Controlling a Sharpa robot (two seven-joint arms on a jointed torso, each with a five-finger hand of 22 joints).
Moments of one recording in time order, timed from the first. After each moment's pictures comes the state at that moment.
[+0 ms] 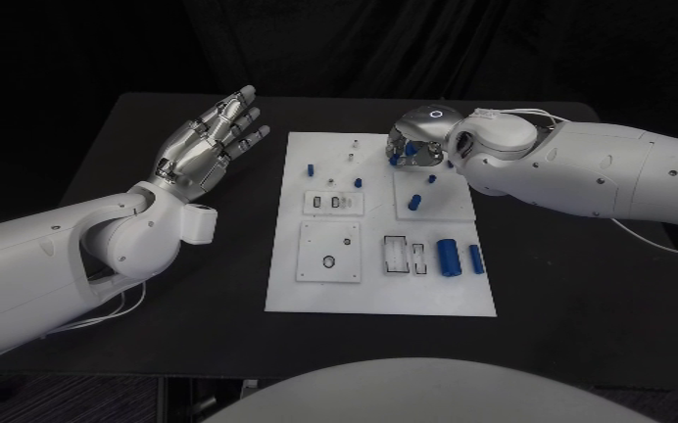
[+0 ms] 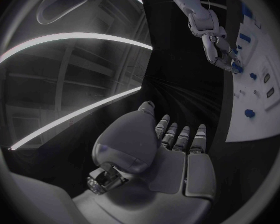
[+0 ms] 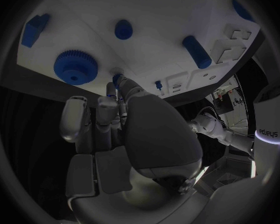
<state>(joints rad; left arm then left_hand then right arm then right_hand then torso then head) 1.24 -0.93 -0.21 1.58 0.06 0.02 0.67 1.42 0.29 -0.17 0.28 0.48 0.29 0.04 0.07 0.04 0.06 0.06 0.09 0.02 0.02 0.14 0.03 0.01 0.16 0.04 0.25 0.02 0.01 1.33 -0.77 -0.25 1.33 -1.68 -0.28 -0.07 1.54 -0.03 0.21 0.15 0.29 1.01 0.05 0.26 0.22 1.14 0.03 0.22 0.06 1.34 -0.06 1.22 0.80 0.10 1.33 0.06 1.33 1.25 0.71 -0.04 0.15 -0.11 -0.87</state>
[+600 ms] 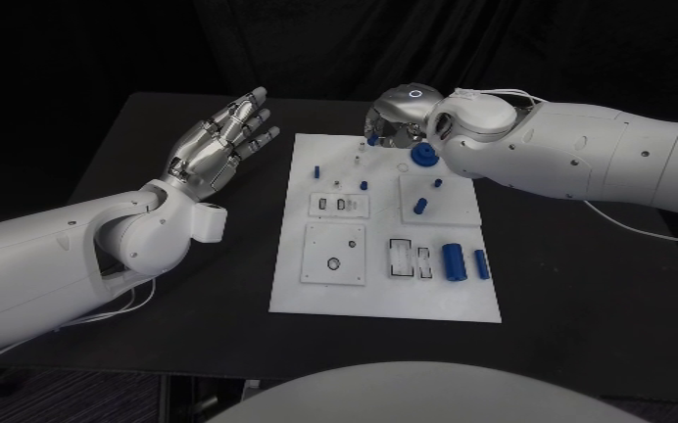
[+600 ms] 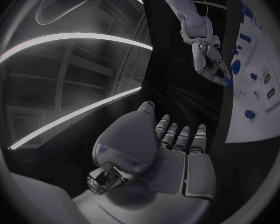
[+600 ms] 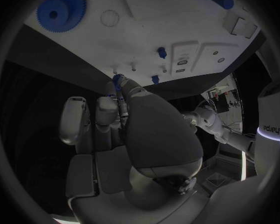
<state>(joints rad) 1.24 -0.91 -0.21 1.57 0.06 0.02 0.67 1.43 0.29 -0.17 0.28 0.48 0.29 0.05 0.07 0.04 0.06 0.06 0.09 0.02 0.02 0.14 0.03 0.01 0.16 0.04 0.25 0.02 0.01 1.39 -0.64 -0.25 1.25 -1.67 -0.31 -0.05 1.53 -0.03 0.22 0.16 0.29 1.01 0.06 0.26 0.22 1.15 0.03 0.19 0.06 1.36 -0.05 1.23 0.82 0.09 1.34 0.06 1.34 1.27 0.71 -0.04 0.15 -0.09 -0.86</state>
